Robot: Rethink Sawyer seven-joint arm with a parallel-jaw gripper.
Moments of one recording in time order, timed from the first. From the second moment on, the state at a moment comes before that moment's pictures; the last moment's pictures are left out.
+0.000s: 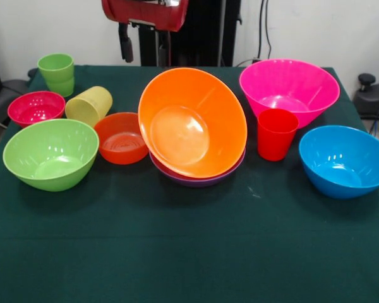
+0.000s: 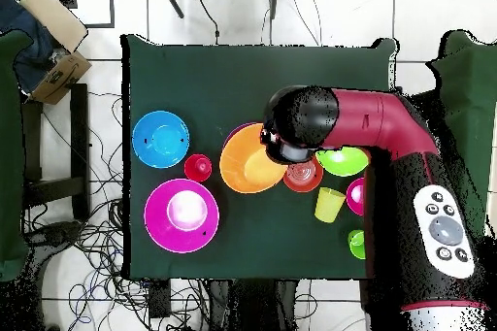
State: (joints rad) arm -0.55 -0.78 0.37 1.49 -0.35 1.07 1.92
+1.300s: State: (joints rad) arm -0.54 -0.79 0.43 1.44 -0.30 1.06 1.92
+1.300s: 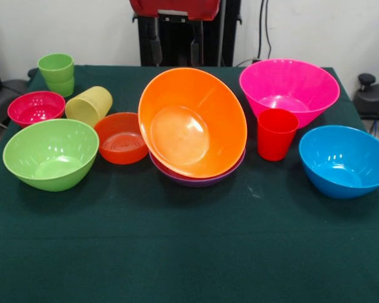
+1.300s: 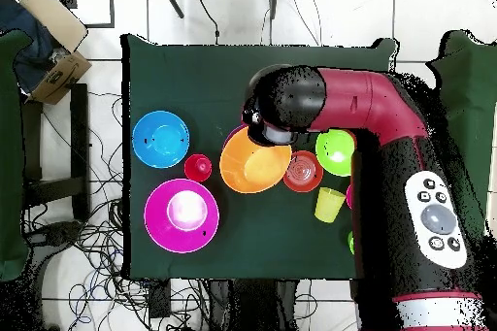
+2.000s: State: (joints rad) arm -0.59 -0.78 0.47 1.44 -0.31 1.07 1.92
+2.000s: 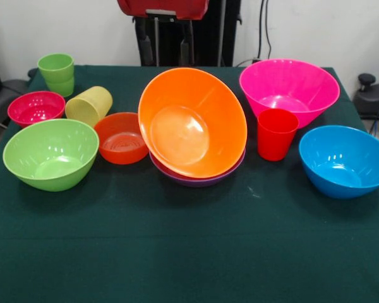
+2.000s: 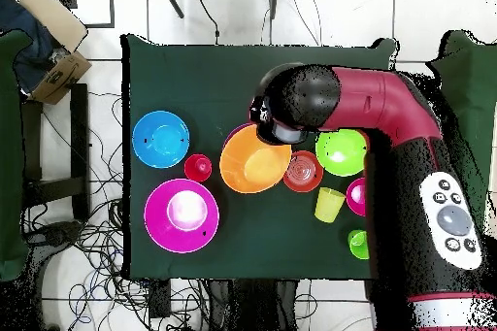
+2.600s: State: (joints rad) arm -0.70 -0.78 0.52 1.44 -0.33 1.09 1.85
